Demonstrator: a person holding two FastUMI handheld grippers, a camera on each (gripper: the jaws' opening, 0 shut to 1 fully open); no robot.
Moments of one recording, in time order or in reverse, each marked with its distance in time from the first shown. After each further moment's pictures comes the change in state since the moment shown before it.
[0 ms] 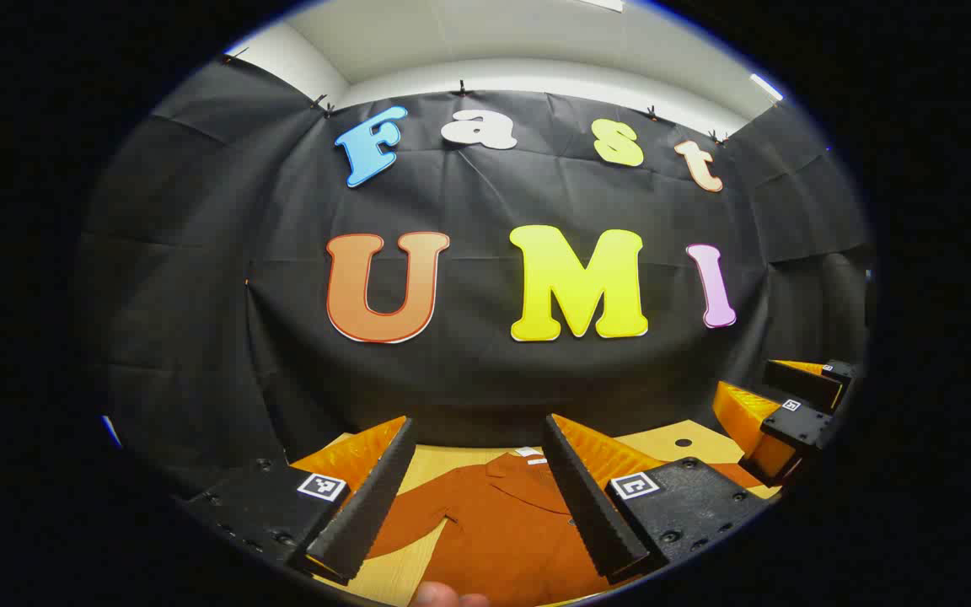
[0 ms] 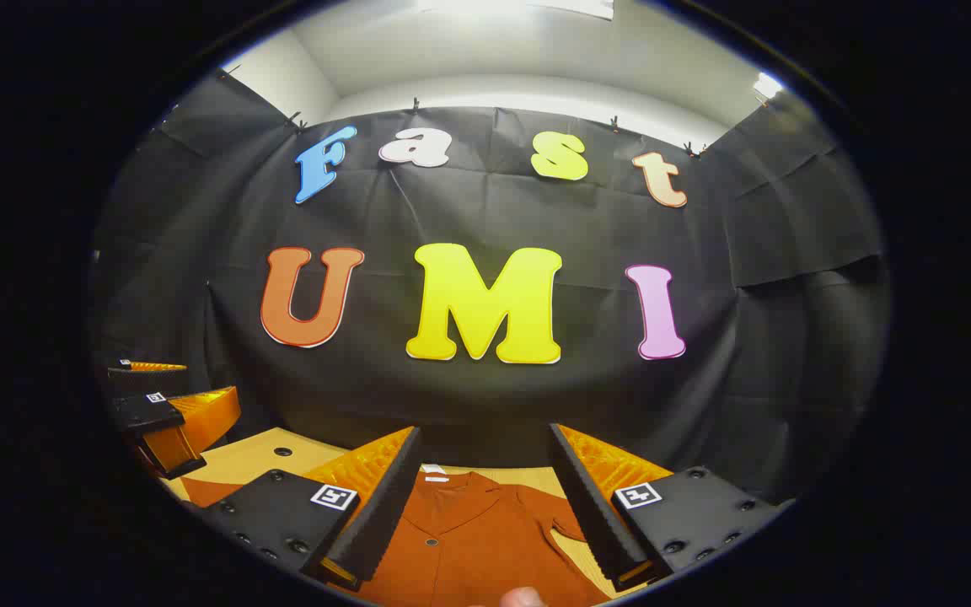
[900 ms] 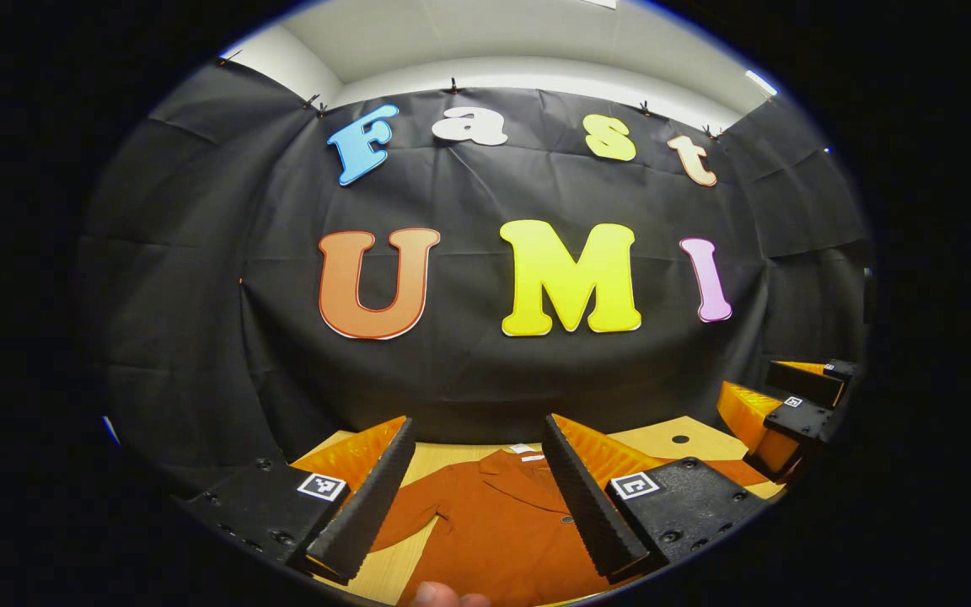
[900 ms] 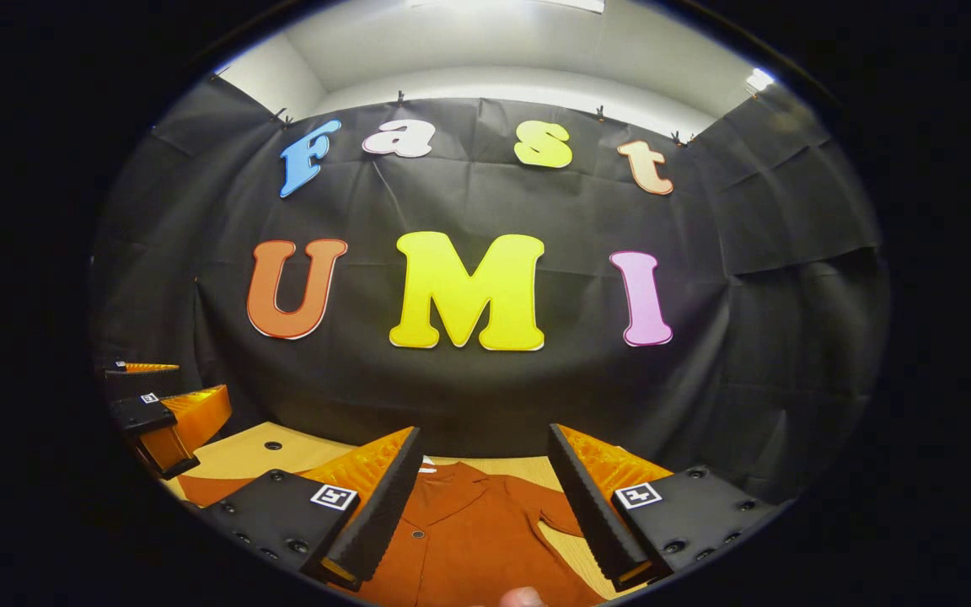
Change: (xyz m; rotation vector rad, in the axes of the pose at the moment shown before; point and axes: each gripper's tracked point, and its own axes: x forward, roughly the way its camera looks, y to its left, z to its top) left arm 0.001 -0.019 -0.008 0.013 0.011 -0.019; right arm -0.002 -0.028 -0.012 0.024 0.035 -0.038
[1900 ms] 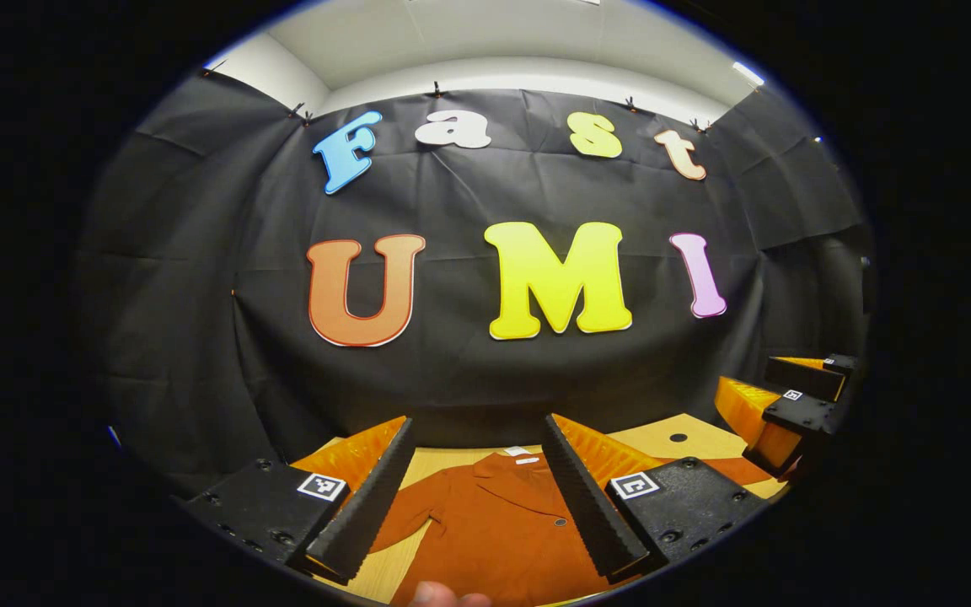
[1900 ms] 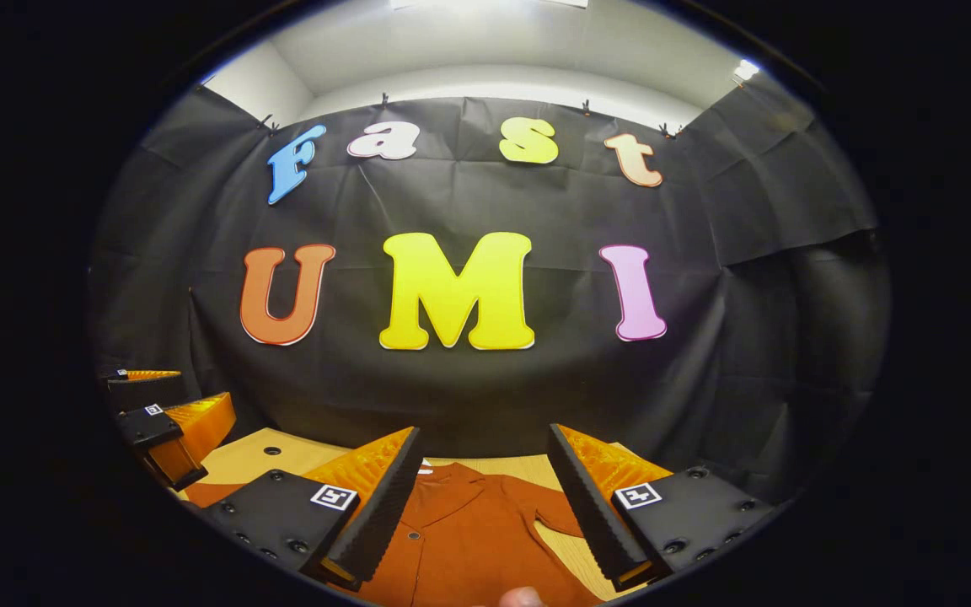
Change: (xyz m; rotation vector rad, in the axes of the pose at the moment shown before) left arm 0.003 -0.021 0.003 0.034 -0.006 -0.004; right arm 0.006 -0.021 -0.003 0.043 0.019 -0.007
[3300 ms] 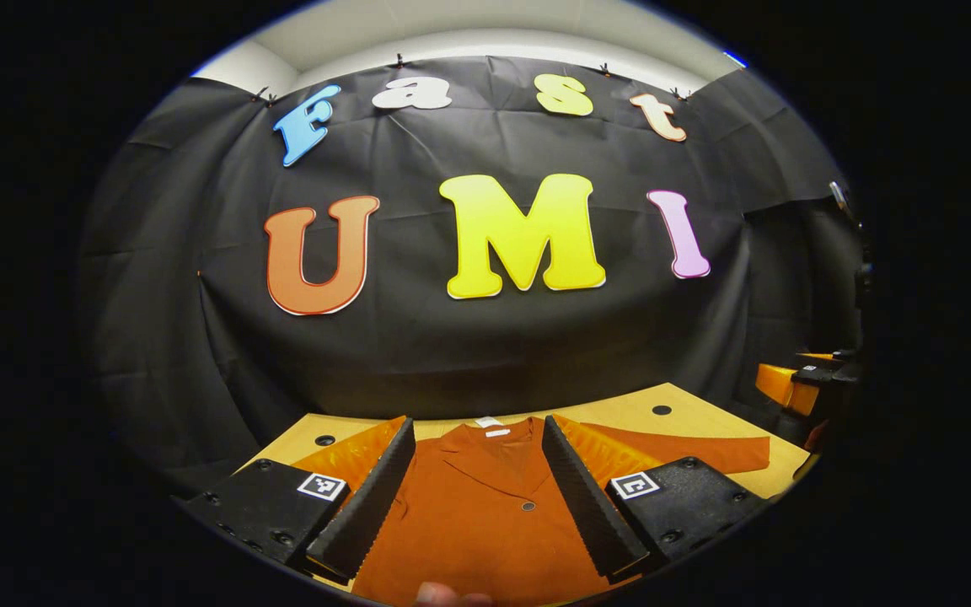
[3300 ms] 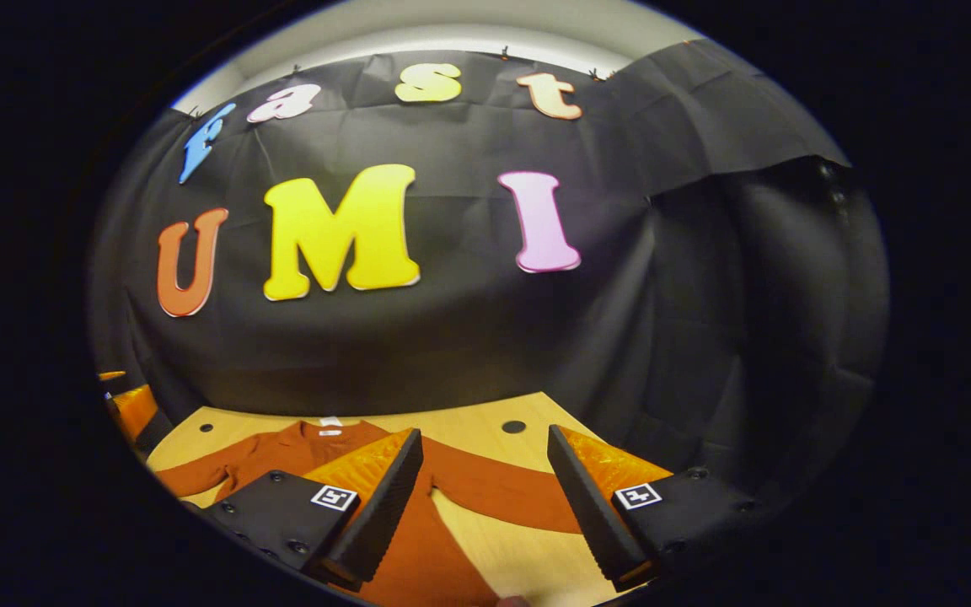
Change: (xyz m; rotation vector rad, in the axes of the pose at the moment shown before) left arm 0.027 -0.071 -0.046 0.043 0.145 -0.063; right arm 0.035 -0.193 -0.082 0.080 0.213 -0.238
